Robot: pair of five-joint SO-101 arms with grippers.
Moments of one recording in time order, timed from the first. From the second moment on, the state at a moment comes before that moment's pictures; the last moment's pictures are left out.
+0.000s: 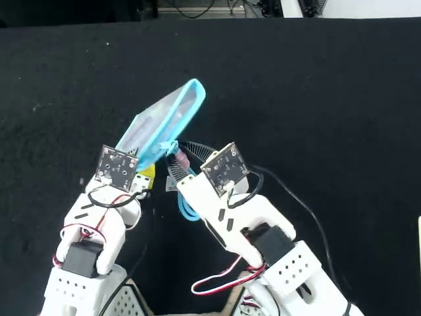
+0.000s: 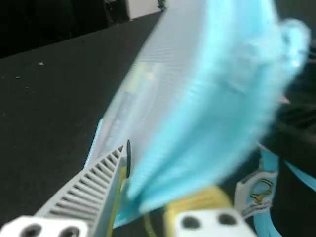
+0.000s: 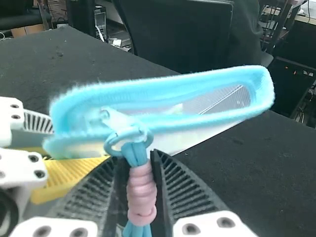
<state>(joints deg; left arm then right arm) 9.2 -94.9 83.6 39.9 -8.7 -35.9 -71.7 75.1 21.1 6.2</state>
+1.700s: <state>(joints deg) 9.4 -95.3 83.4 43.9 -8.7 -23.5 -71.7 80.3 5.2 6.2</state>
